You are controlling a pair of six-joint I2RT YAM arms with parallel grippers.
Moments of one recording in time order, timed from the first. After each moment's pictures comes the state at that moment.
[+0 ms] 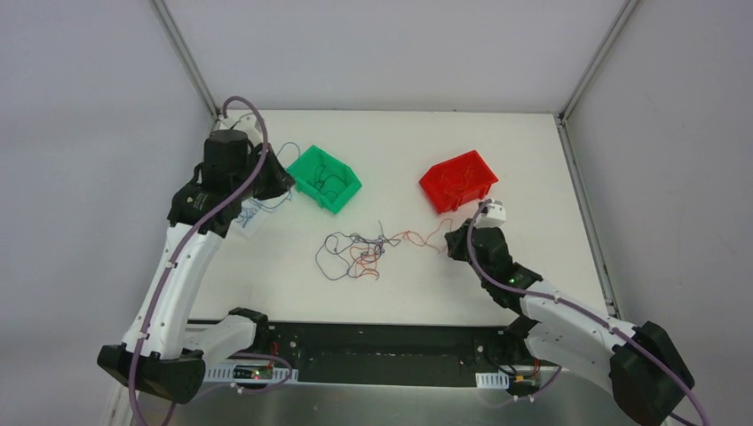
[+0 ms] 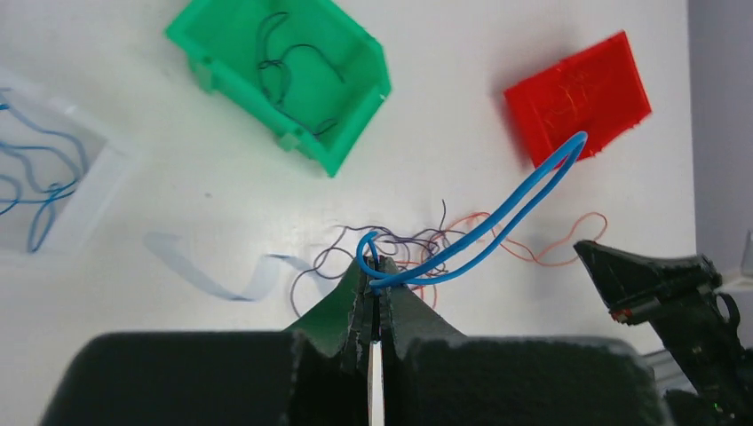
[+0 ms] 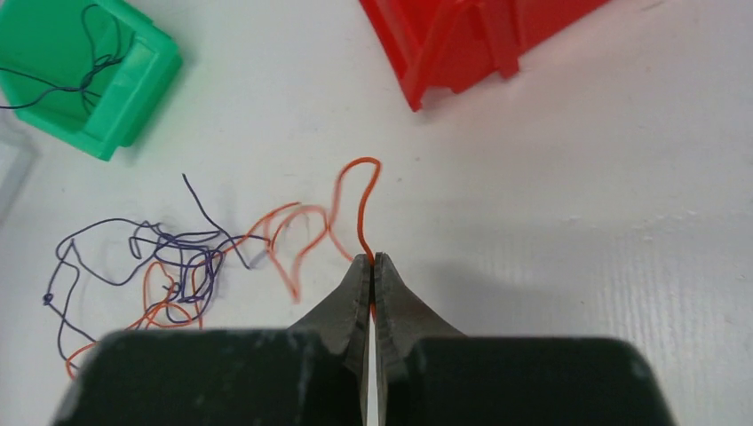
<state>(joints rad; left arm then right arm) -0.29 1.05 1.25 -0.75 0.10 -0.45 0.69 0.91 0.32 0.14 0.32 0.64</state>
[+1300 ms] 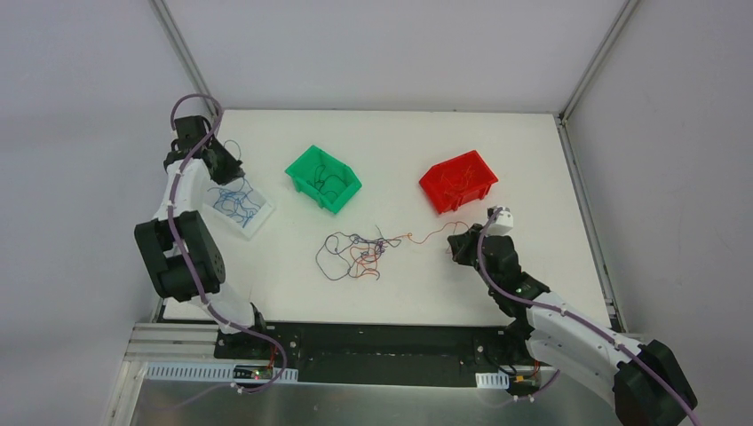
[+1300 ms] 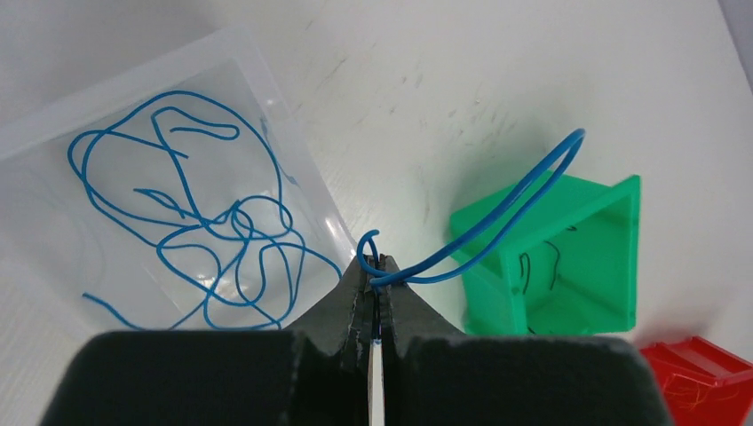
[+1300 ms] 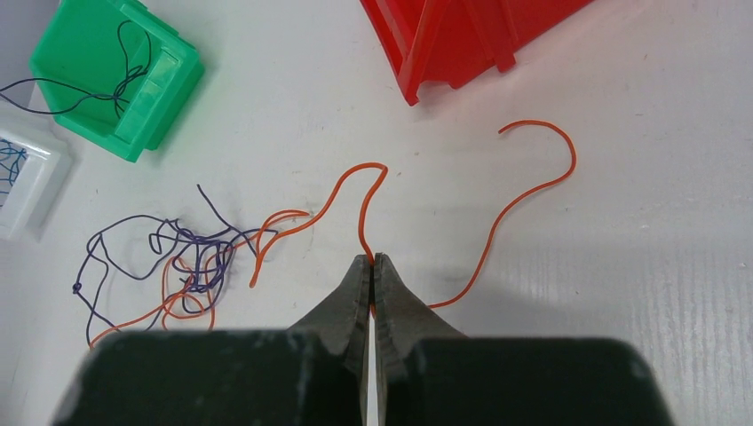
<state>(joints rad) 0.29 1.60 1.31 -0.54 0.11 -0.52 0.64 0.79 0.21 0.18 0.27 0.66</state>
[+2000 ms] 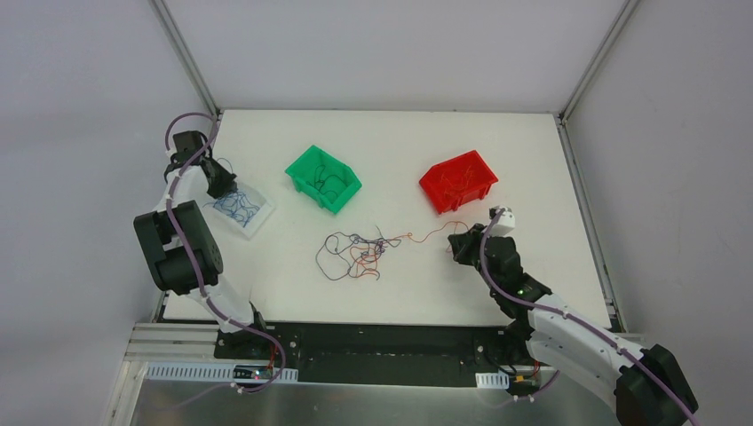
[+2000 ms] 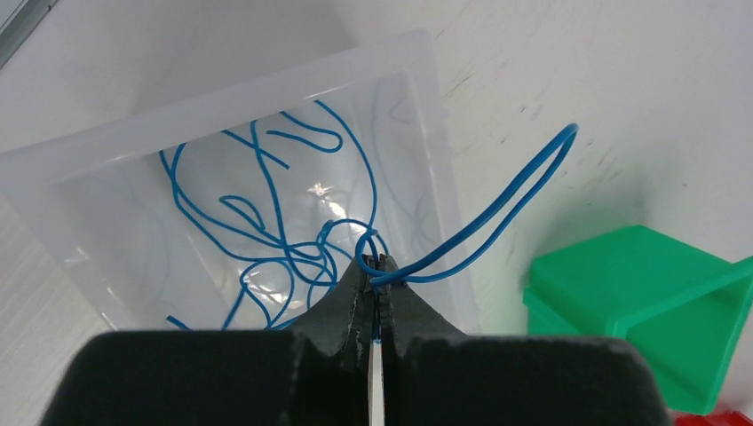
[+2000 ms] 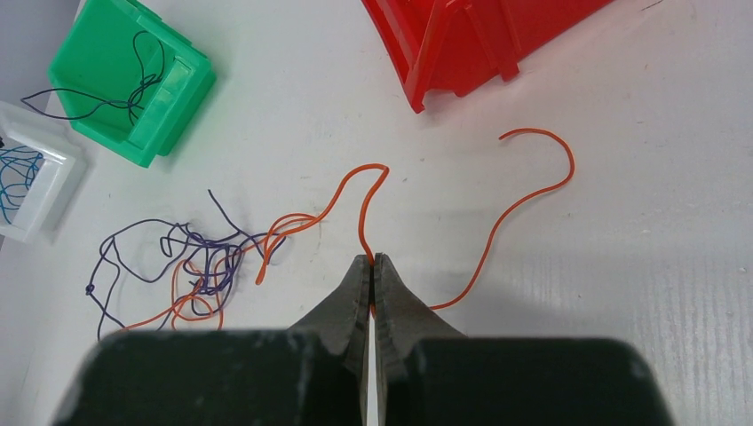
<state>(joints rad) 0.35 1.70 1.22 -0.45 0.07 -0.55 0.63 0.76 0.21 0.19 0.27 0.66</state>
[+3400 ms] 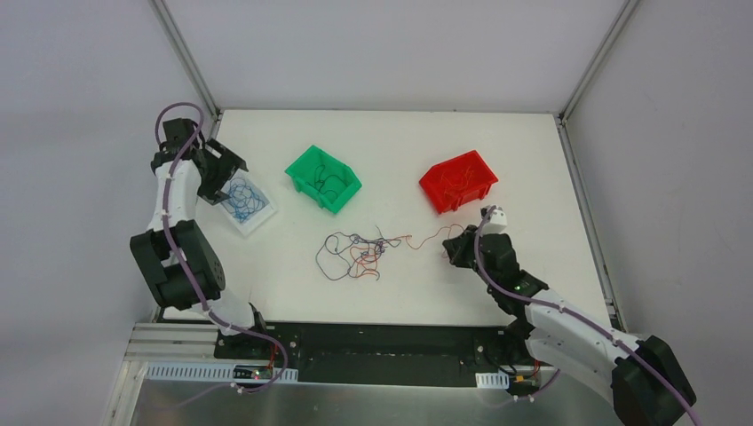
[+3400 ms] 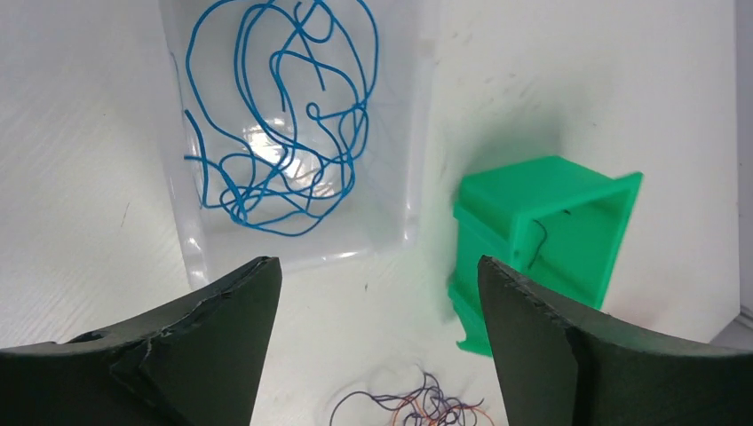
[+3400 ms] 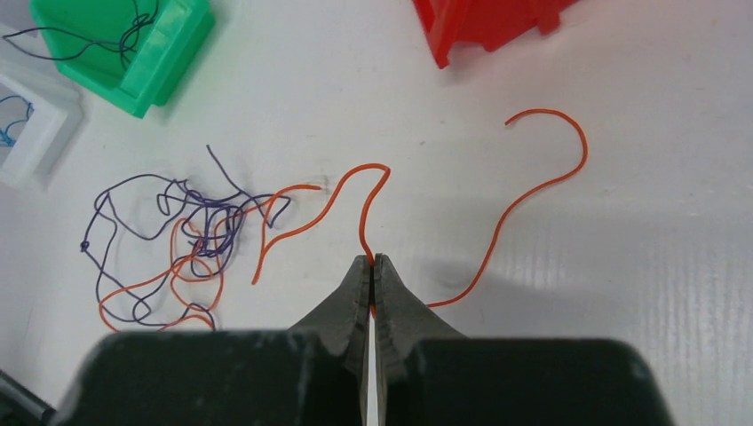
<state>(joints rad) 0.35 1.62 1.32 -0.71 0.12 -0.66 0.63 0.80 0.21 0.17 0.21 0.66</state>
